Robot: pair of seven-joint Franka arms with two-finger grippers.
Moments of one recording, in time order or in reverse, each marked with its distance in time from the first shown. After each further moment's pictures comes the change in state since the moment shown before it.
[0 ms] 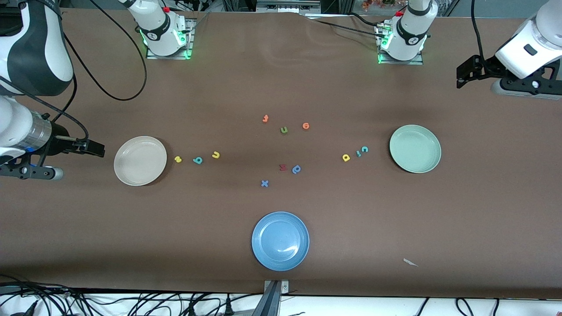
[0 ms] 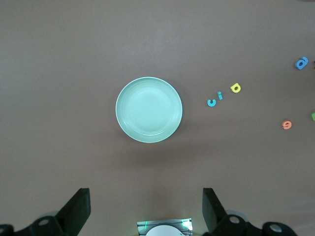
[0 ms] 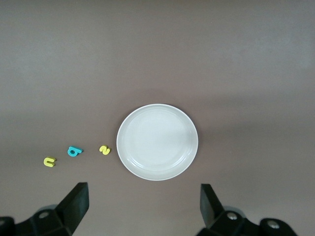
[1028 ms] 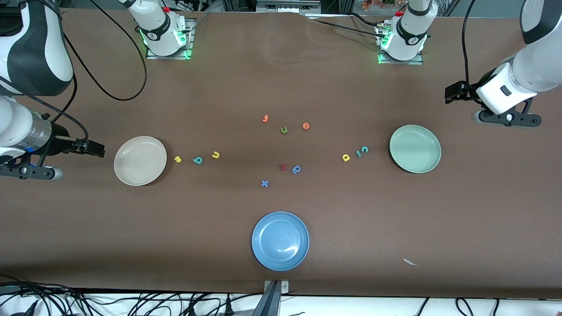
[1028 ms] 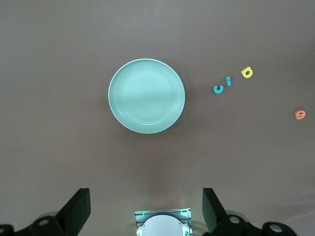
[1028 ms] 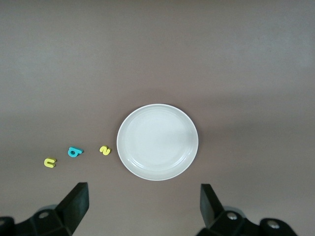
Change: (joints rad) left arm 0.007 0.127 0.005 -0.007 0.000 -0.008 0.000; right arm 0.000 0.000 0.000 0.000 0.000 0.000 0.007
